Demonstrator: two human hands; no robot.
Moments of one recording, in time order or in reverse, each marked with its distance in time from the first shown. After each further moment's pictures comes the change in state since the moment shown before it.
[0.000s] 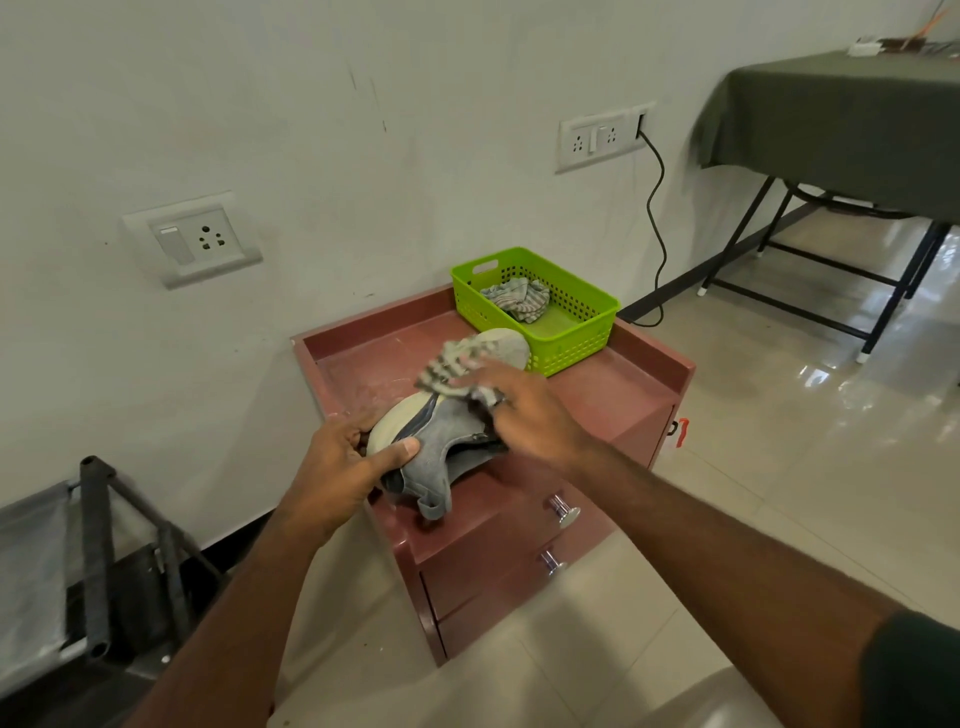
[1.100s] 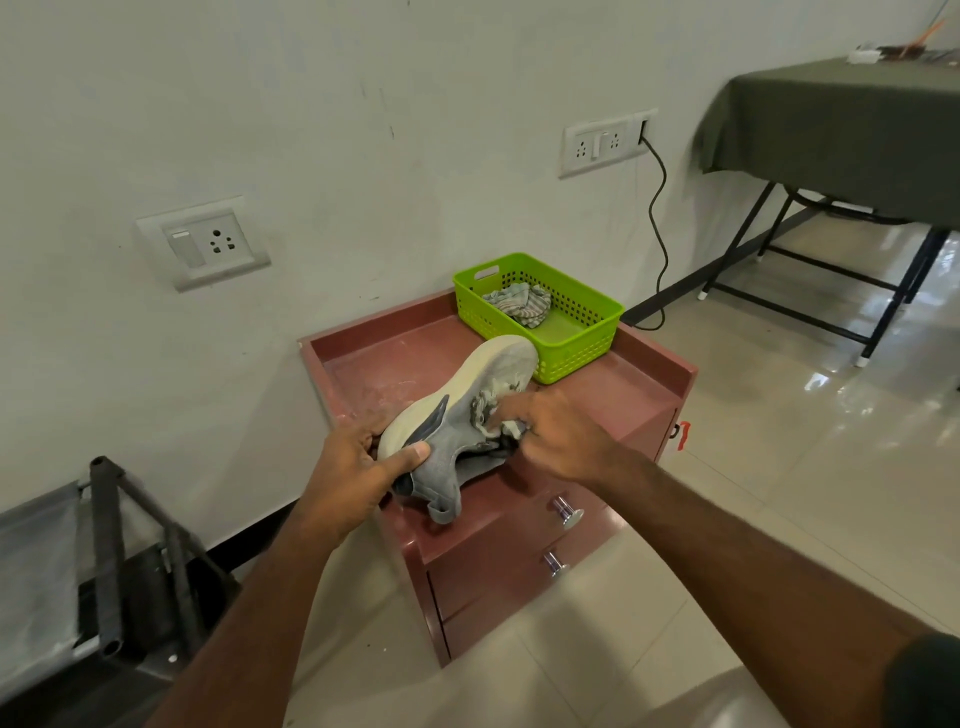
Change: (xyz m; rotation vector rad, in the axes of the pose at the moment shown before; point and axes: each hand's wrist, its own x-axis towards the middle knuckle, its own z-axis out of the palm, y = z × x) left_hand -0.002 -0.004 -0.001 0.038 0.015 0.000; right_hand -0.021 0.003 -0.023 -0.341 -0.228 -0.103
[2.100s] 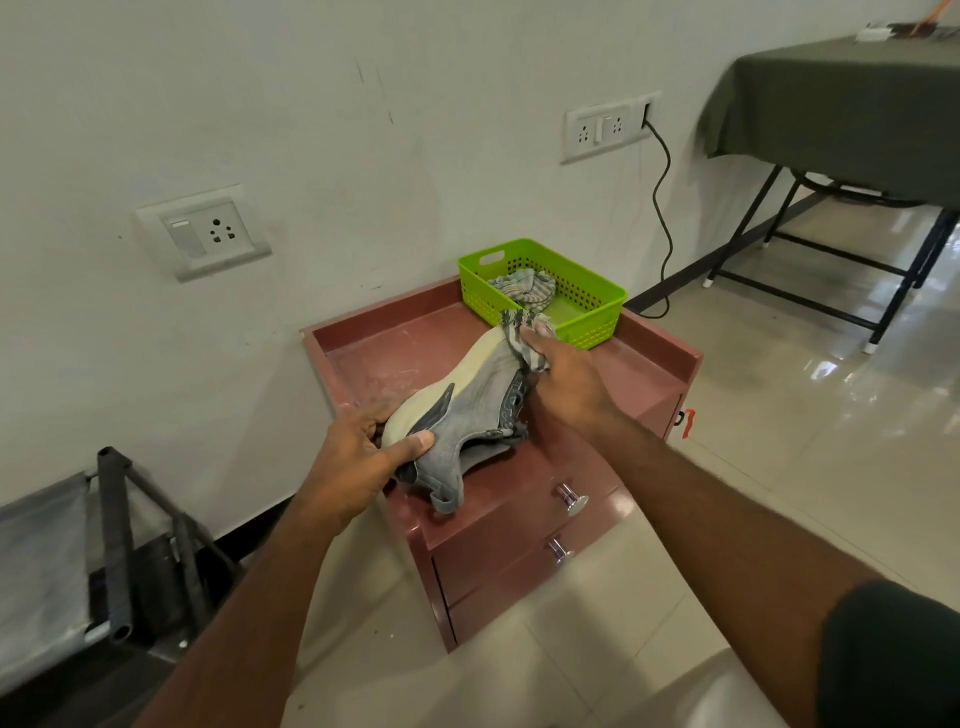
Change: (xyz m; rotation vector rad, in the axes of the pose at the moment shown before) left_hand 0.001 0.001 0.000 -0.001 -0.022 -0.024; right_hand 0.036 0.040 0.006 0.175 0.331 0.339
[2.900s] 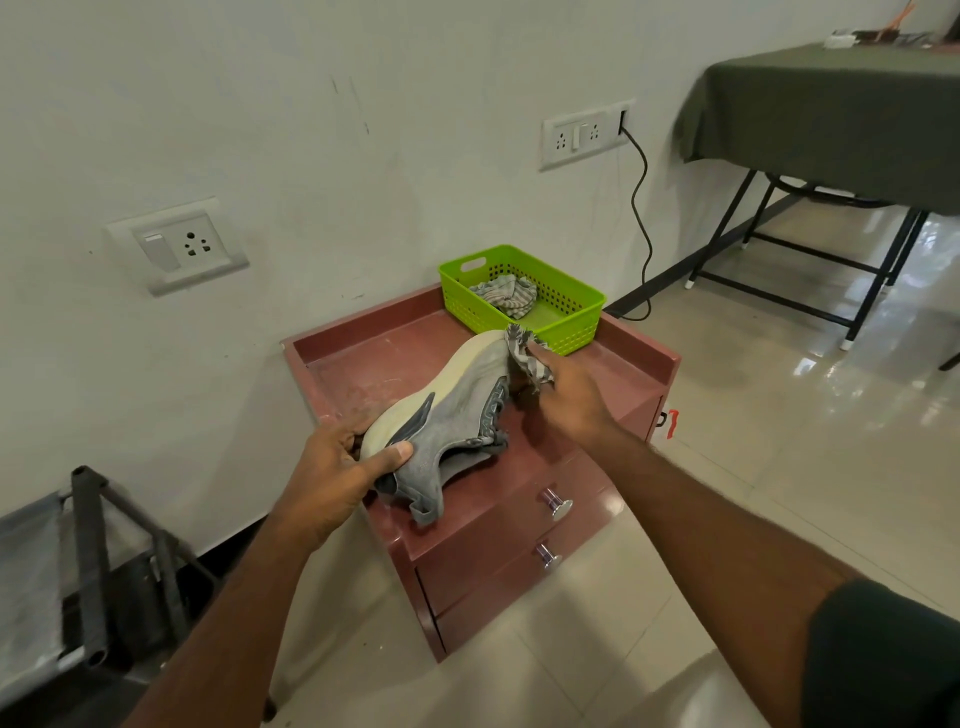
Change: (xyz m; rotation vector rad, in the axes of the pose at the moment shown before) left_hand 0.000 0.002 0.001 0.009 0.015 -0.020; right_hand -0.013 0.019 -0.012 0.070 0.013 0.111
